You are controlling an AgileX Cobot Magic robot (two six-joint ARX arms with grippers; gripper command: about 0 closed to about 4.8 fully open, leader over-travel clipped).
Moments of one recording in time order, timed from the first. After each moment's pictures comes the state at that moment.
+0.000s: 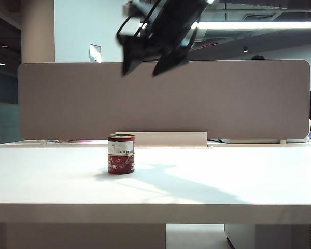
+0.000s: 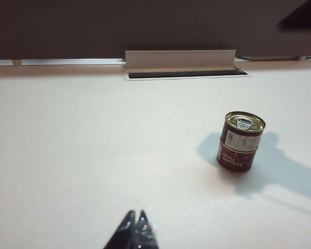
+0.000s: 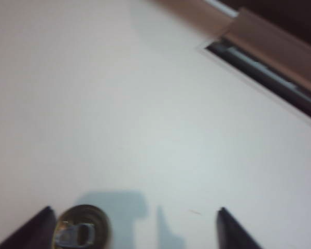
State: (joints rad) left arm -0.03 0.00 0.00 -0.04 0.23 -0.01; right arm 0.62 1.80 1.53 -0.22 0.05 -0.15
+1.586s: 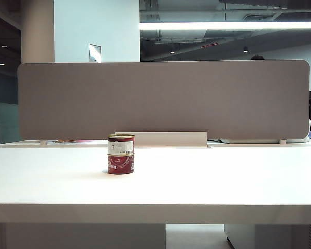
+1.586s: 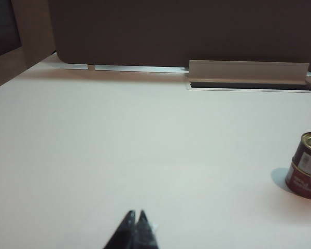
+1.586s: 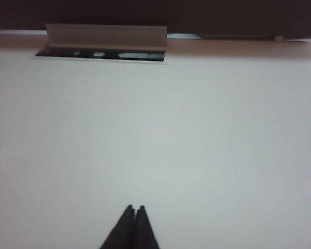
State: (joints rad) left arm -0.03 0.00 0.00 -0.02 0.00 -0.01; right arm 0.31 0.55 0.49 -0.20 0.20 0.08
